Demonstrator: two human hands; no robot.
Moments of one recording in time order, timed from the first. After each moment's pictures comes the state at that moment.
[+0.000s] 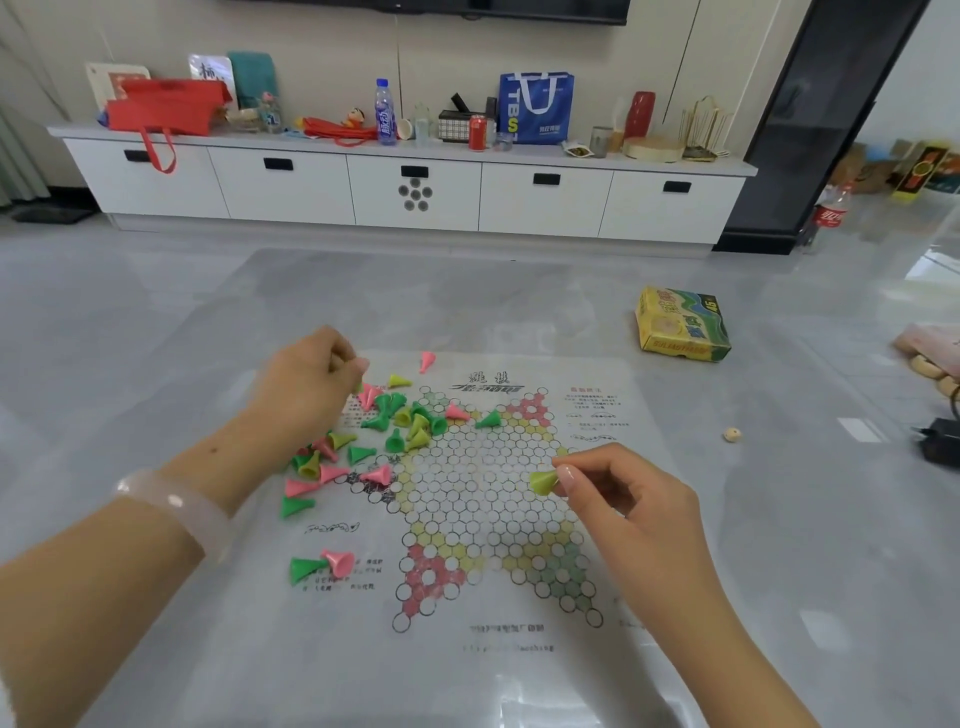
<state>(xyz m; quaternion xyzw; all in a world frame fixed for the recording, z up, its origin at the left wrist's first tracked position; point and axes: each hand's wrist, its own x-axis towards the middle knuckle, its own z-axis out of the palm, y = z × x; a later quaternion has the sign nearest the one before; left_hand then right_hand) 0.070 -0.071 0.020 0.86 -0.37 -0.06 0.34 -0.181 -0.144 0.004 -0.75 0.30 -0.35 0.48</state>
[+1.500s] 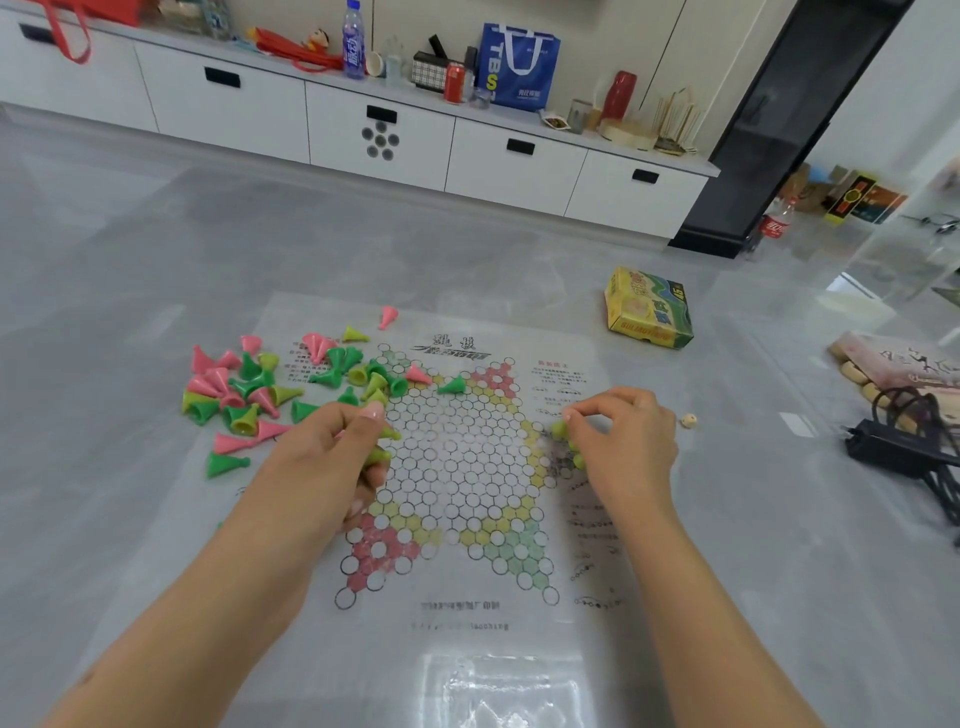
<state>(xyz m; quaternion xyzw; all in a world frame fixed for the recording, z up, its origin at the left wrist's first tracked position) -0.035 -0.040 0.000 0.71 -0.16 -0.34 0.59 -0.163 -0.226 -0.036 -0.79 0.52 -0.26 0.19</state>
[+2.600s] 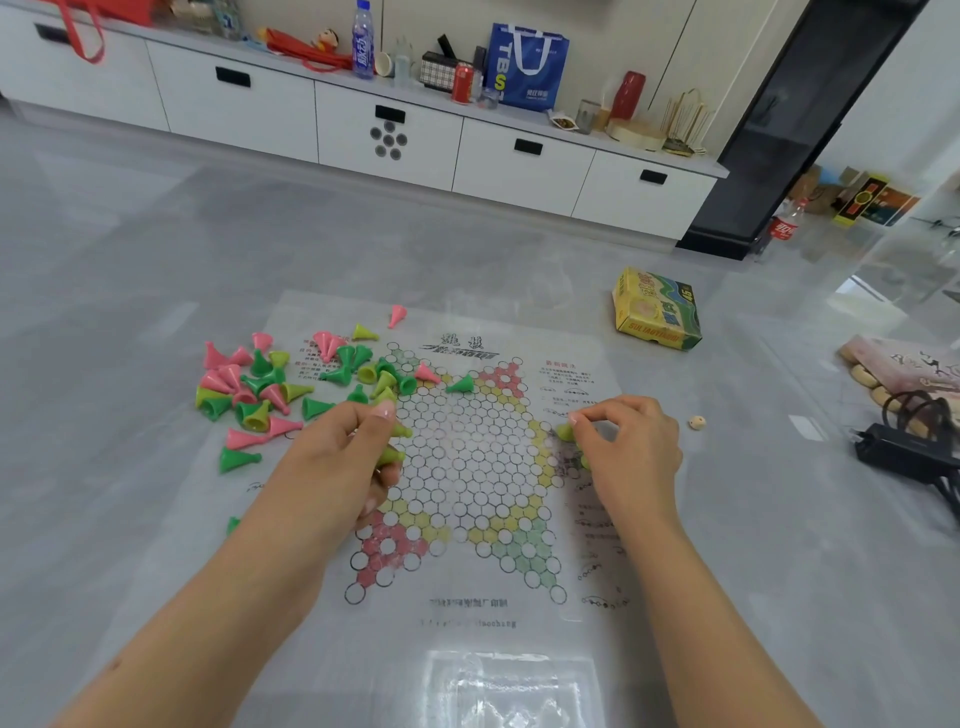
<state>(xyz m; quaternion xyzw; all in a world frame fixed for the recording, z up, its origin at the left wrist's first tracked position) -0.036 -0.039 -0.001 0.72 -0.17 -0.33 0.59 -0.164 -0.226 -0.046 -0.79 0.51 -0.28 0.18</state>
